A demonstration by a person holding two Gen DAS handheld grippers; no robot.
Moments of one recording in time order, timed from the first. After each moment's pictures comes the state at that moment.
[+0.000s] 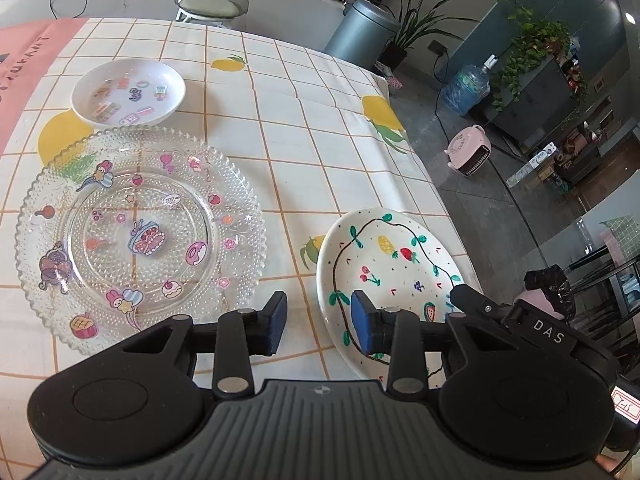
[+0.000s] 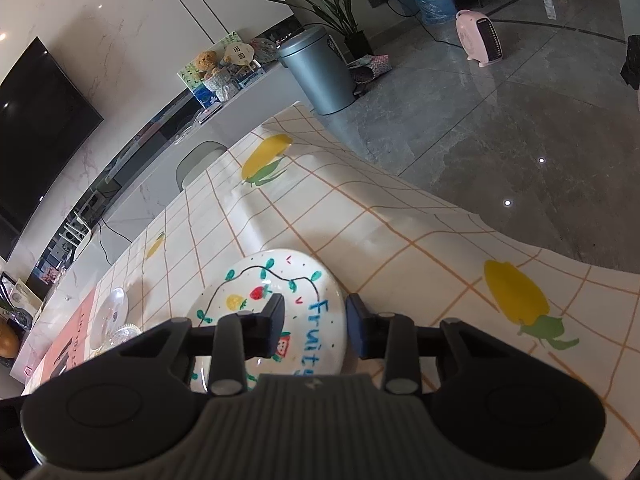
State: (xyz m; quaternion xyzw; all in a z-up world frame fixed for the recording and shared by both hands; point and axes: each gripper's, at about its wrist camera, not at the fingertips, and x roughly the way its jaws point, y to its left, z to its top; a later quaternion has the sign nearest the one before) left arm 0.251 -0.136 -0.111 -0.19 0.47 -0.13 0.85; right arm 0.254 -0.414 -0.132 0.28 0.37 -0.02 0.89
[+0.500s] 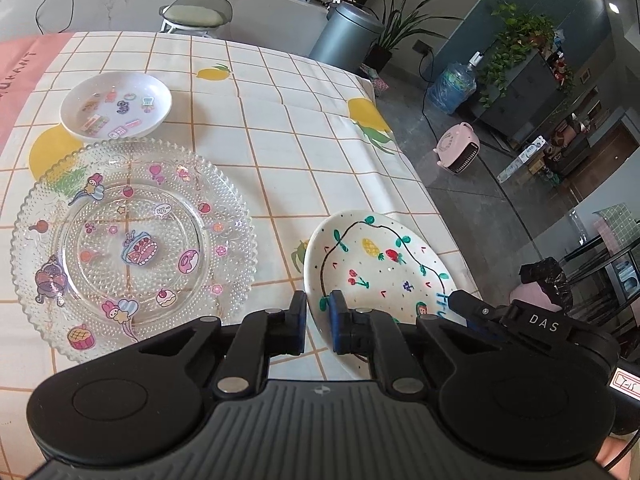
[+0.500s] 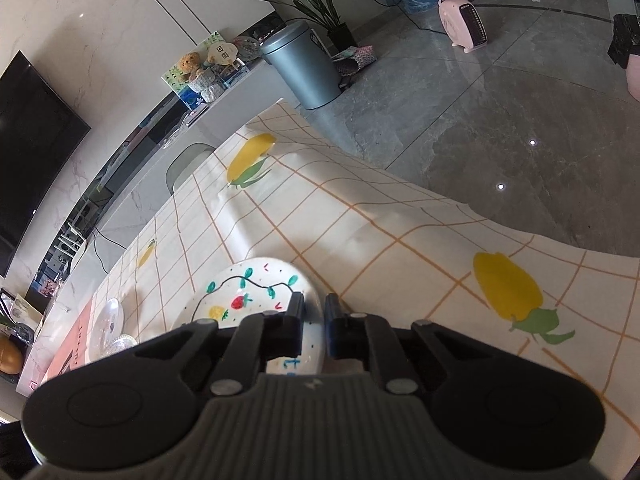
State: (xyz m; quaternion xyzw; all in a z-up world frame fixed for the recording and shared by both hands) left arm 0.245 -0.135 -0.105 -0.18 0.46 -0.15 0.86; right arm 0.253 -0.424 -0.133 0.31 0.38 -0.04 0.87
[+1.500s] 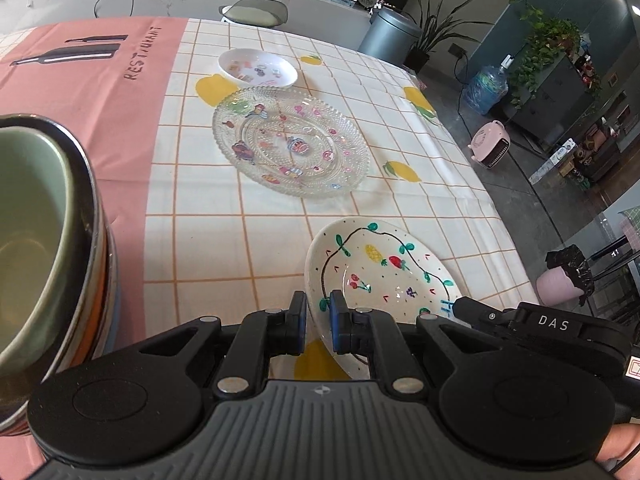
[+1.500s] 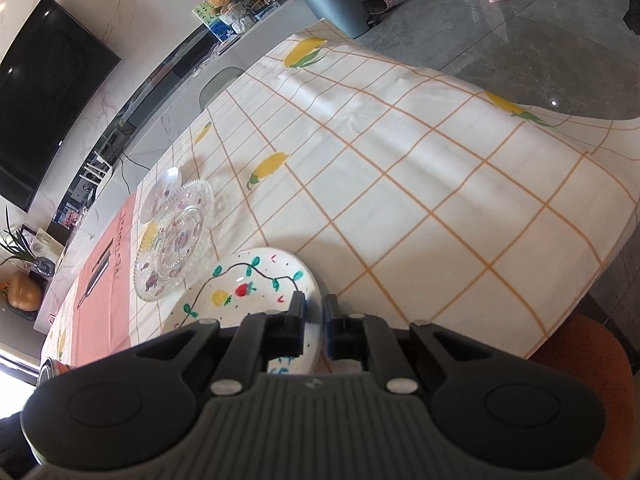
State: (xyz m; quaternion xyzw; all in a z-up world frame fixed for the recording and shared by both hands) left arm 0.122 -0.064 -0.091 -0.16 0.47 -0.09 0.86; right arm 0.150 -0.350 -0.120 0.30 0.45 0.02 0.84
